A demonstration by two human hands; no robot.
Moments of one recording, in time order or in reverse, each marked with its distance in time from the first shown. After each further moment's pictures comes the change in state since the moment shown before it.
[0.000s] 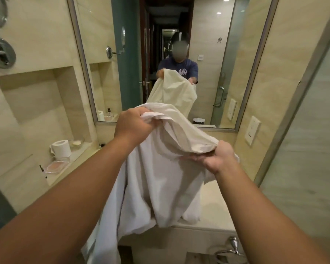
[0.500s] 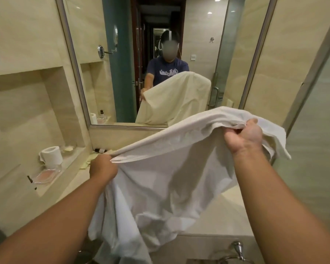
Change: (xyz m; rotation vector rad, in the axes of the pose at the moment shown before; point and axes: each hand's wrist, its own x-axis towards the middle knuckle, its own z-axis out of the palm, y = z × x) left_hand -0.041 -0.156 0.024 0.321 -0.227 -0.605; right_hand 0.036 -0.060 0.025 0.416 0.051 -0.472
